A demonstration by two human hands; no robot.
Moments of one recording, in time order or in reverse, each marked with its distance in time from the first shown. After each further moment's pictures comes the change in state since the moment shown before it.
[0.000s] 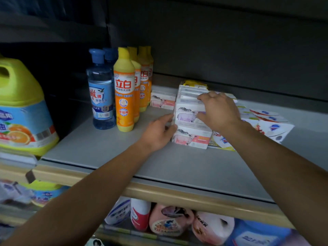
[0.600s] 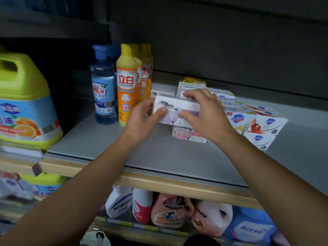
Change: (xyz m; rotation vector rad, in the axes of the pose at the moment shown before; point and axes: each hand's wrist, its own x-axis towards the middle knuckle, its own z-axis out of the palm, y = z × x) left_hand -0.030 0.014 -0.044 -0.609 0.203 0.047; right_hand -0.047 -0.041 -0.011 0.649 0.202 -0.081
